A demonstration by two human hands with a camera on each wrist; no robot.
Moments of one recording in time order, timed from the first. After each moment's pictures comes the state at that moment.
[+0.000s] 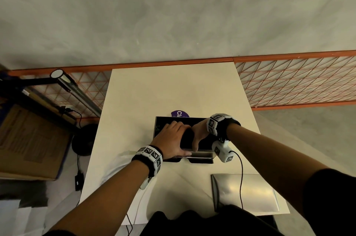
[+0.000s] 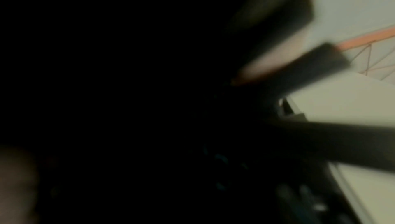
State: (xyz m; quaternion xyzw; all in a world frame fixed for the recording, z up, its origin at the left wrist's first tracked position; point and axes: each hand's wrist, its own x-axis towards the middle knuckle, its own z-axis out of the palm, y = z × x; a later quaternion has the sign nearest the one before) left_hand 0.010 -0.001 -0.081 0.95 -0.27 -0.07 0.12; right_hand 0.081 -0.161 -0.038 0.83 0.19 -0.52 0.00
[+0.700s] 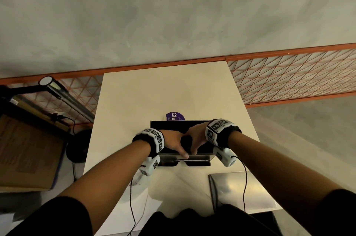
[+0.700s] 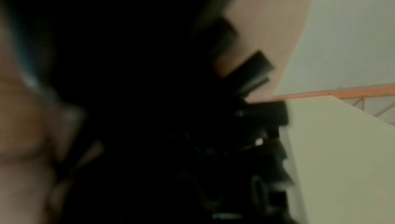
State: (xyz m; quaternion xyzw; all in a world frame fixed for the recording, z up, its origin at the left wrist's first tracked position) left_hand 0.058 -0.025 -0.065 0.83 -0.21 -0.48 0.19; right_hand 0.066 -0.175 -0.033 0.86 0.21 -0.47 -0.02
